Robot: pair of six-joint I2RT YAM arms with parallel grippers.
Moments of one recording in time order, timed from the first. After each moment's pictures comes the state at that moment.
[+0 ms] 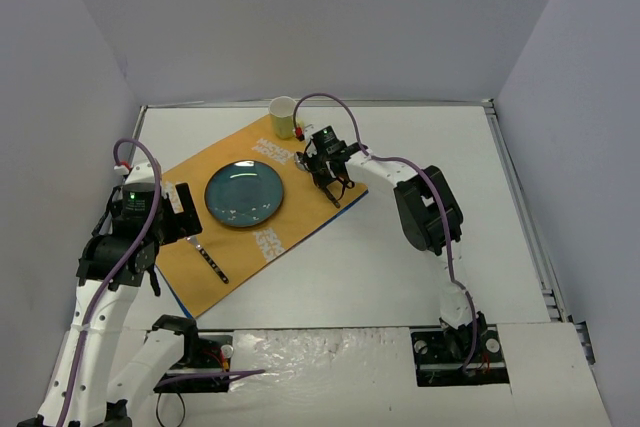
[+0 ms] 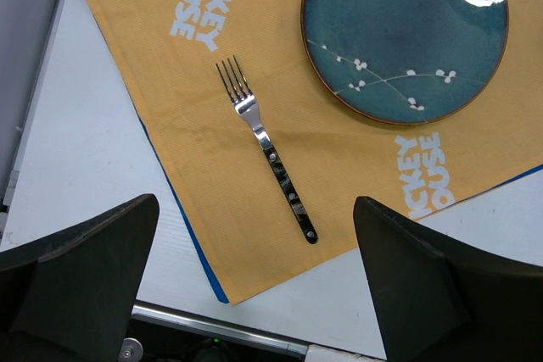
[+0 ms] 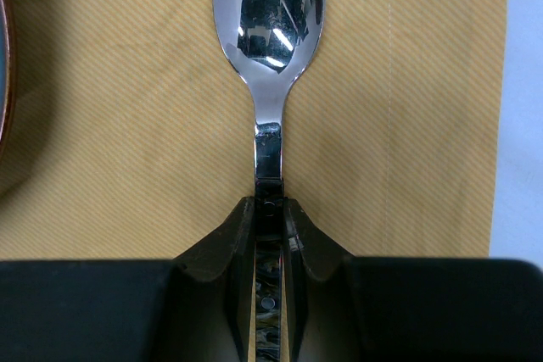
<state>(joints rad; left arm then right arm) -0.14 0.78 1.04 -1.01 -0.27 -0.33 0.60 2.24 1.68 -0.34 -0.02 0.00</state>
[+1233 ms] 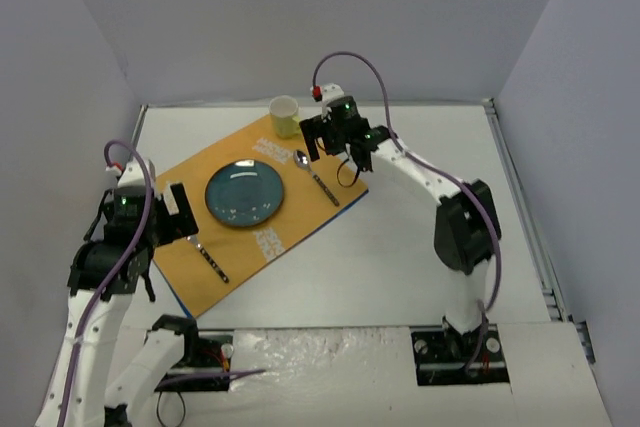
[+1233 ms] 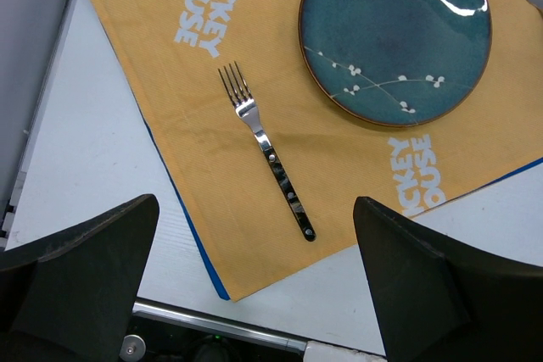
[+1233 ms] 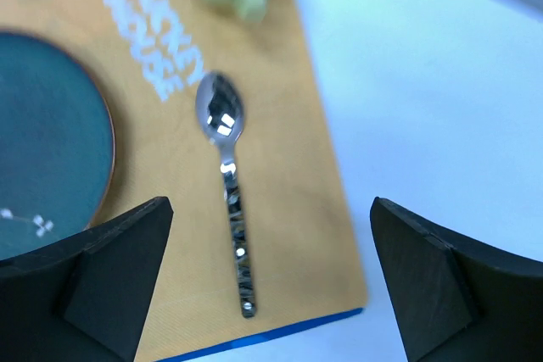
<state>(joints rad) -0.14 0.74 1.08 -1.05 -0.27 -0.33 0.58 1.97 1.64 -0.31 0.10 0.06</state>
